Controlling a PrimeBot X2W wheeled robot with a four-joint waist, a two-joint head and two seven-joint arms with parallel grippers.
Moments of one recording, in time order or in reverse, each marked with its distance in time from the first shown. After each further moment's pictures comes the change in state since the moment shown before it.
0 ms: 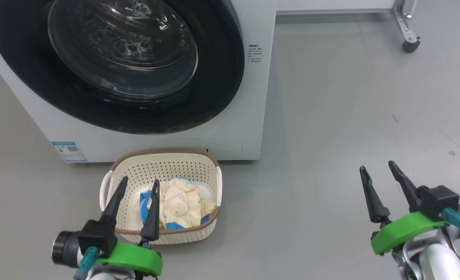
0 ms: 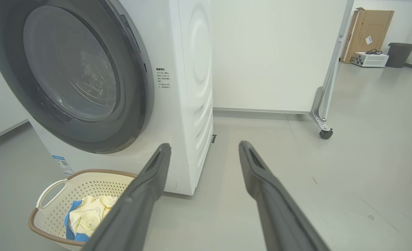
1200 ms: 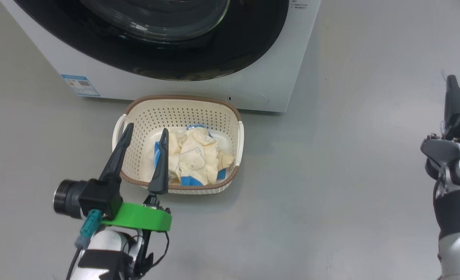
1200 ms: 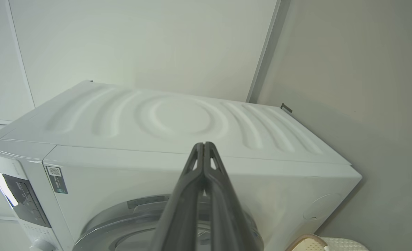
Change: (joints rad) left arm -0.161 -0.010 -0.031 -0.060 0.017 0.008 -0.002; right arm -0.414 0.020 -0.268 0.162 1.188 0.000 0.267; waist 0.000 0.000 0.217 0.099
